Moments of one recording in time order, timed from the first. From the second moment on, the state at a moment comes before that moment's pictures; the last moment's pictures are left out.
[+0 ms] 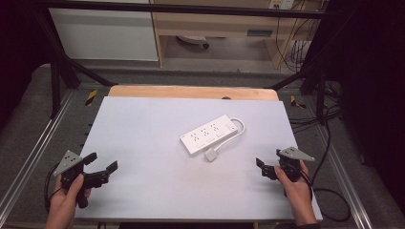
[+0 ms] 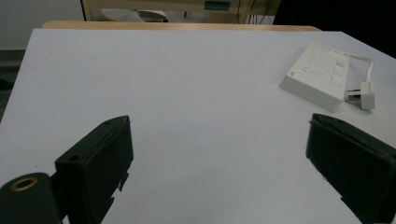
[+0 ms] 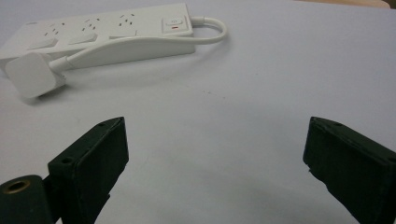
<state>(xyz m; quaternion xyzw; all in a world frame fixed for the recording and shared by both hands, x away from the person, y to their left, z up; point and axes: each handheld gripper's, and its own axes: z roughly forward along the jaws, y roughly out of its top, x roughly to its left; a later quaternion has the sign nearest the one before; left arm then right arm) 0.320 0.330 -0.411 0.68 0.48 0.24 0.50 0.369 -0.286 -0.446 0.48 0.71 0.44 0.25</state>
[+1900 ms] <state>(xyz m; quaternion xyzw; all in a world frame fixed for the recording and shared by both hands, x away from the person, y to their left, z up) 0.321 0.326 -0.415 0.69 0.48 0.24 0.49 0.386 -0.268 -0.365 0.45 0.71 0.48 0.27</state>
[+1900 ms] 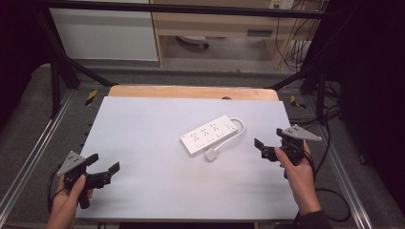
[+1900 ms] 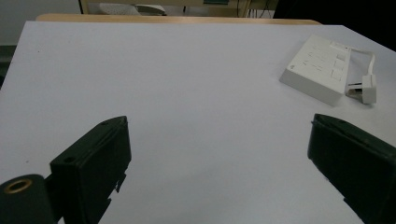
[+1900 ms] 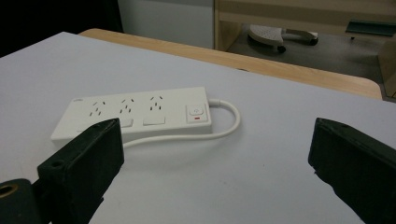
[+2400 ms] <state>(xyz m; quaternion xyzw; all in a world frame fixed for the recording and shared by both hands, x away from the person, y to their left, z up) 0.321 0.324 -0.416 0.69 0.48 0.23 0.49 0.407 -0.260 -0.343 0.44 0.71 0.48 0.28</state>
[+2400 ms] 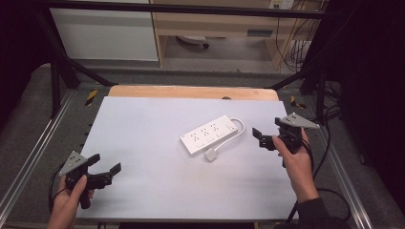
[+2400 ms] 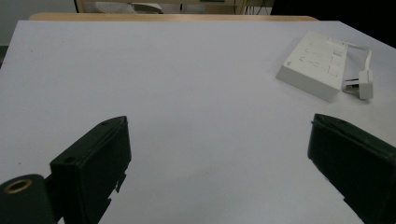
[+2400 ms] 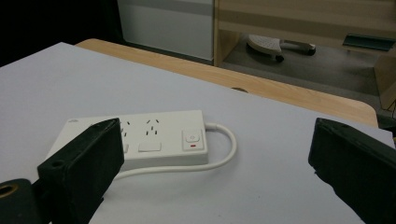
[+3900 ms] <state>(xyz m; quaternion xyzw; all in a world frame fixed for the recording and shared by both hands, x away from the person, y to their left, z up) 0.322 0.324 -0.417 0.69 0.48 0.23 0.49 0.462 -0.219 -0.327 0.41 0.72 0.48 0.30</state>
